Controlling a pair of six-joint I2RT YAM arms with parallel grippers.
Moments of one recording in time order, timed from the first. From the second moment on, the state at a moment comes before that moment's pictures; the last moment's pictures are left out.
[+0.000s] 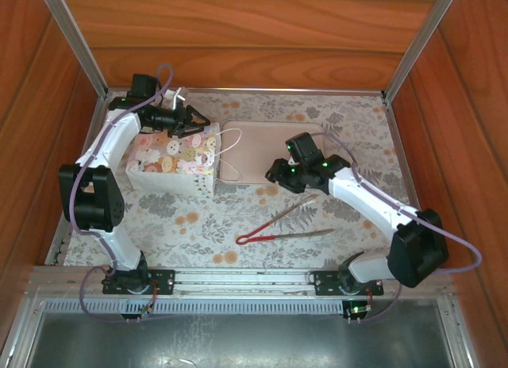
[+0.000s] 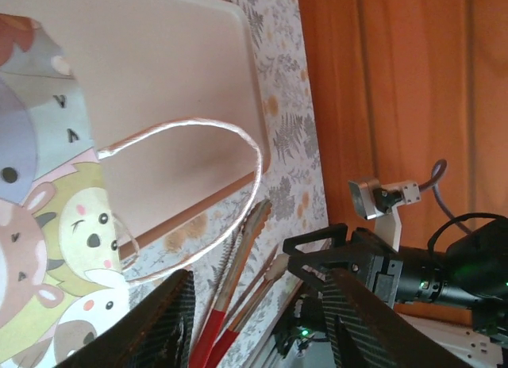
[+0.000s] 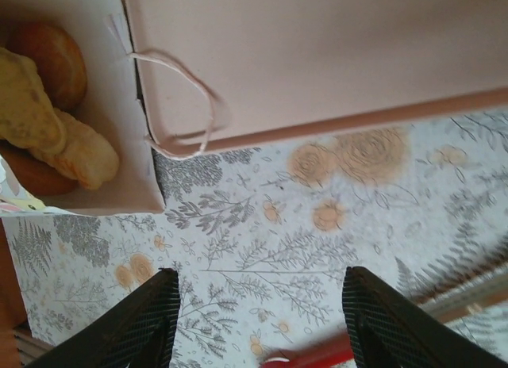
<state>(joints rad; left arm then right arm) -0.13 1.76 1.55 -0.80 1.03 -0.34 0.63 1.35 0.99 -0.62 -0.19 0.89</state>
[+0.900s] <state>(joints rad) -0.40 1.96 1.68 -0.80 0.73 -0.39 0.92 1.13 0.69 -0.68 -0.15 1.39</state>
